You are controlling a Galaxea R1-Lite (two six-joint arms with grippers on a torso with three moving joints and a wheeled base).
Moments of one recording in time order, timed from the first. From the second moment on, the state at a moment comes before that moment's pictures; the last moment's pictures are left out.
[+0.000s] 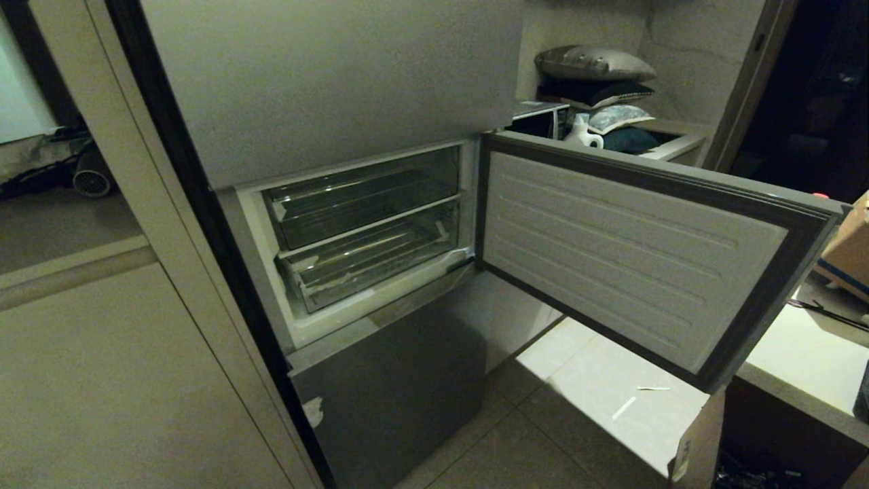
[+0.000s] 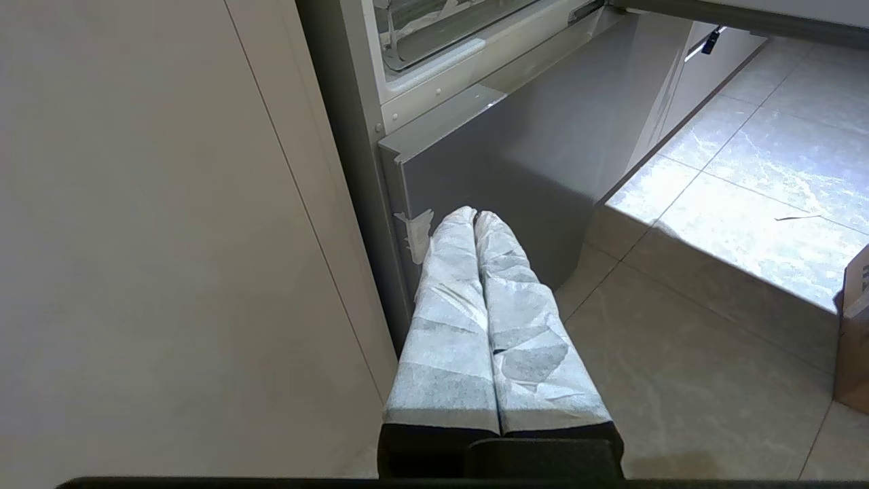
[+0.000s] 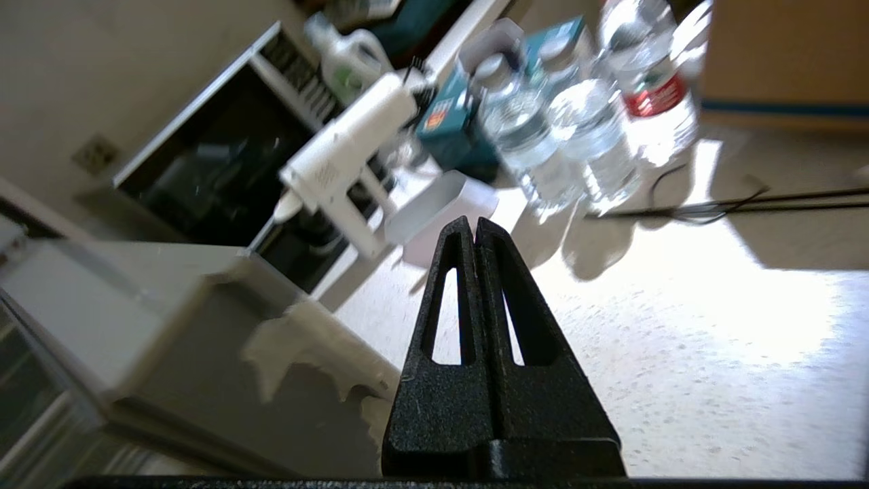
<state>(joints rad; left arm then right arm) -0.01 0.00 -0.05 0.13 -0.03 0.08 -0.70 1.71 -0.78 -0.97 0.38 0.56</state>
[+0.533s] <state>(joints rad) -0.01 0.00 -0.05 0.13 -0.04 0.08 -0.67 1.86 -0.84 -1.06 0.46 0.56</state>
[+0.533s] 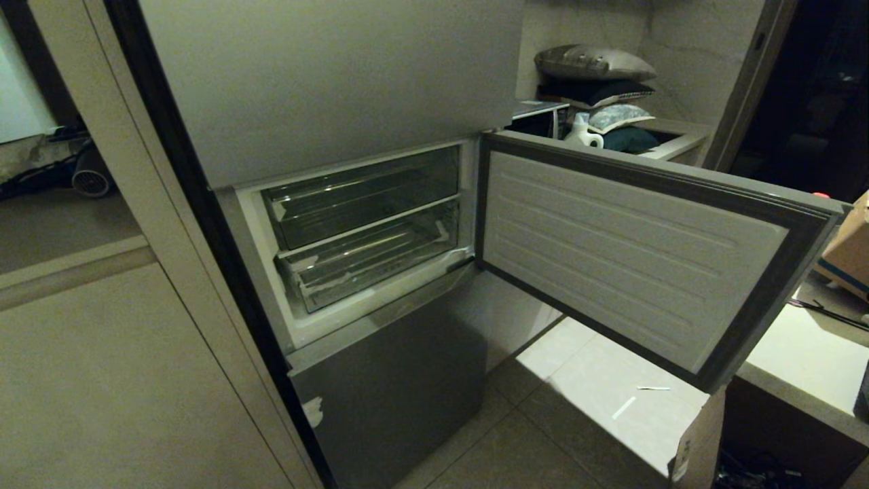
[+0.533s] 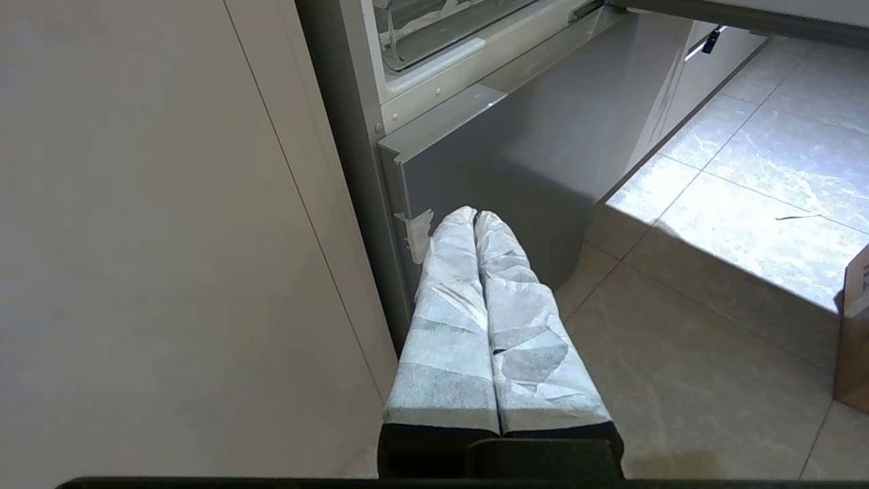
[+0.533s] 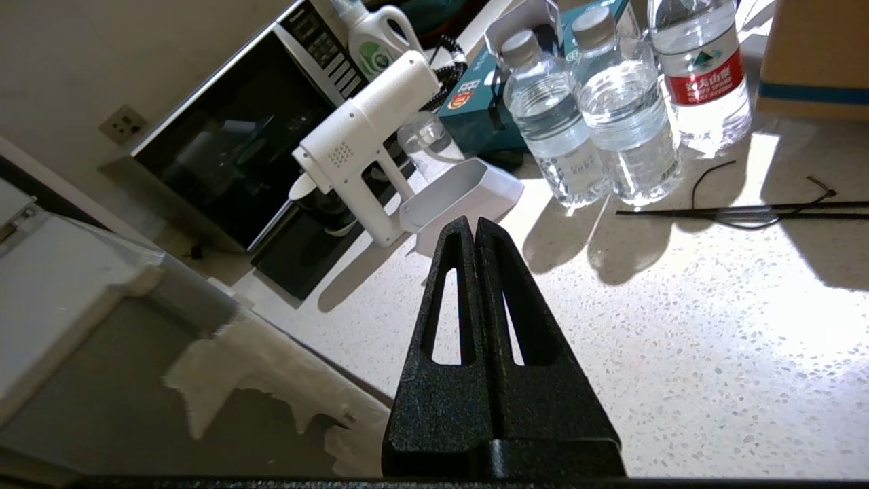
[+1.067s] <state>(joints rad) -0.01 0.00 -0.05 0.13 -0.03 0.08 -0.63 1.92 -0.81 -1.12 0.52 0.56</state>
